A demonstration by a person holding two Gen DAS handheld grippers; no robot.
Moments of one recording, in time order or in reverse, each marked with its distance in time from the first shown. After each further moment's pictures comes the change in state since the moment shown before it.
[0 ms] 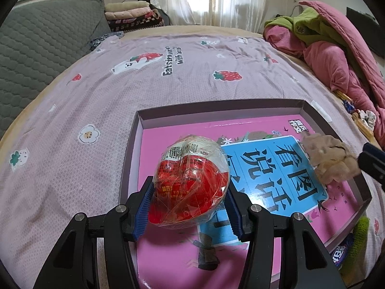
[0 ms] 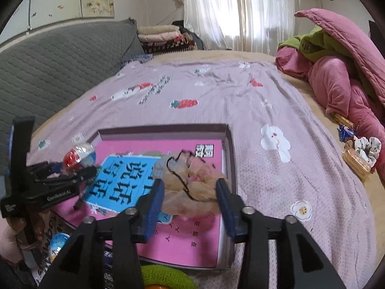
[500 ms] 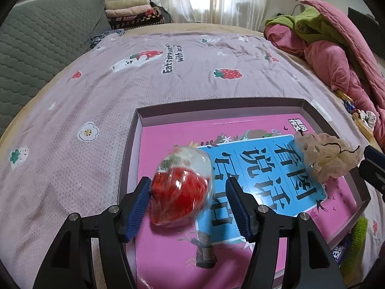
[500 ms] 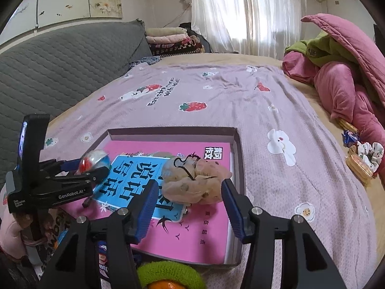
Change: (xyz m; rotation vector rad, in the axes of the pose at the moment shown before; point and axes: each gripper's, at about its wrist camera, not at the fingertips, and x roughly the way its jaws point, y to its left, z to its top) left arm 0.000 -0.002 0.000 -0.006 0.015 -0.002; right arm -0.002 0.007 -0.001 -0.033 0.007 0.015
